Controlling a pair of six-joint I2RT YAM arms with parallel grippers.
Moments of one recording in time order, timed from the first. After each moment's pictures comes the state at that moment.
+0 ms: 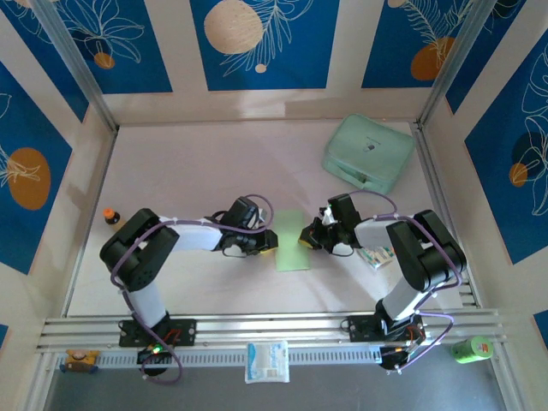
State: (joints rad) left arm -0.72 1.76 0.80 0.04 0.47 -0.90; right arm 0.39 1.63 0.57 0.07 -0.62 0.95
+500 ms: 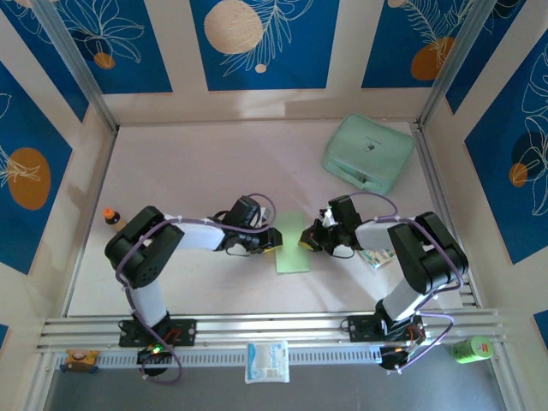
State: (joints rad) left arm -0.73 1.80 0.81 0.12 0.50 -0.93; right arm 0.39 1.61 0.55 0.07 -0.62 0.95
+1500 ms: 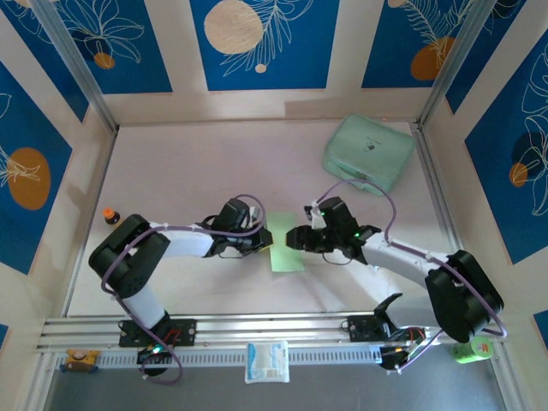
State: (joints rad) left arm -0.68 1.68 0.68 0.21 0.48 -1.02; right arm 0.65 1.27 0.57 -0.10 -0.41 0.65
